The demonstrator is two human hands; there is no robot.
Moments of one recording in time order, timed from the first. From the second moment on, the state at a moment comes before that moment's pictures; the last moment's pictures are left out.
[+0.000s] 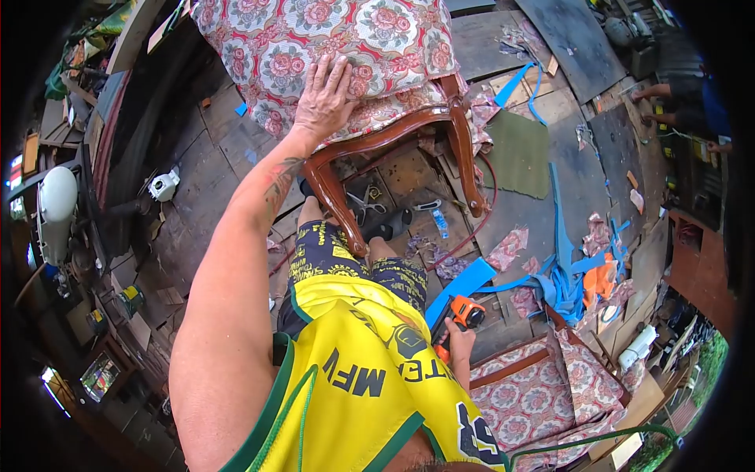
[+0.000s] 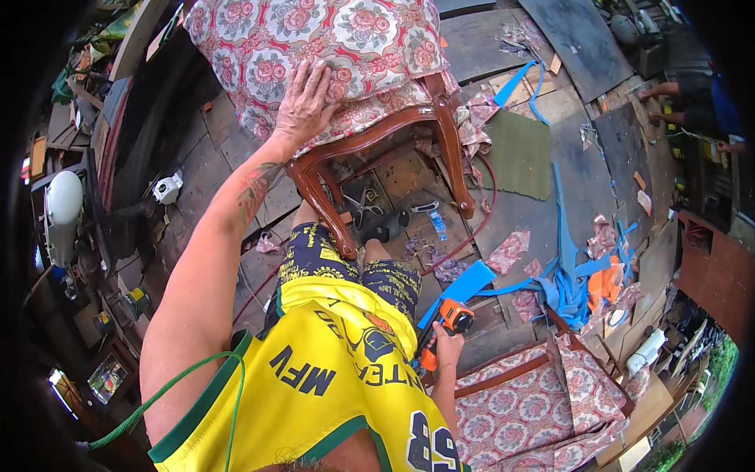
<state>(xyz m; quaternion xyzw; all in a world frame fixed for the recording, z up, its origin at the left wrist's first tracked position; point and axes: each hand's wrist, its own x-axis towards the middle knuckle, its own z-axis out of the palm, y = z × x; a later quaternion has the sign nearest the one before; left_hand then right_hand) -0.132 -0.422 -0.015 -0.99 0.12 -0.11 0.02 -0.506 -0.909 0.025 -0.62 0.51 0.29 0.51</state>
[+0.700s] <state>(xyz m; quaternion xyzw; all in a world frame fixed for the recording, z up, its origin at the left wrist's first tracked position) -0.087 -0.389 0.012 -0.99 0.03 0.03 -0.13 -0.533 -0.917 0.039 -0.61 0.55 0.25 0.51</state>
